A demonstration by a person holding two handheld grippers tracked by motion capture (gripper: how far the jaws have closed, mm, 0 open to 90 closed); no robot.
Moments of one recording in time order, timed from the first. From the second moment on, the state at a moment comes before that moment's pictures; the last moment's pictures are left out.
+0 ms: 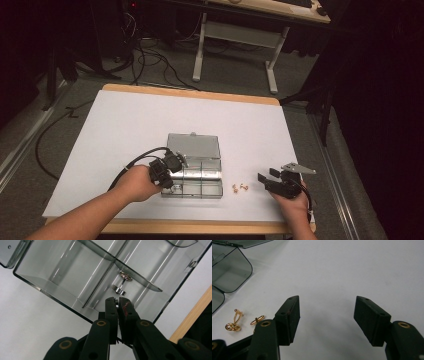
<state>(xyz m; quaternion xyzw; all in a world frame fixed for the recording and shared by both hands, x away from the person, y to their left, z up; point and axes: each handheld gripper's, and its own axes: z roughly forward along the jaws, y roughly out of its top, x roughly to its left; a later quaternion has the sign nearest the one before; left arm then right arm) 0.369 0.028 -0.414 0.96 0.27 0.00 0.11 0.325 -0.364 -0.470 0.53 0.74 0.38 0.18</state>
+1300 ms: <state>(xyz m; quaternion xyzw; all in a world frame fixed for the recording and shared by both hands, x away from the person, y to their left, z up) 0.371 0.032 -0.383 0.95 0.28 0.01 0.14 0.325 -0.363 -0.469 0.53 0.74 0.38 0.18</state>
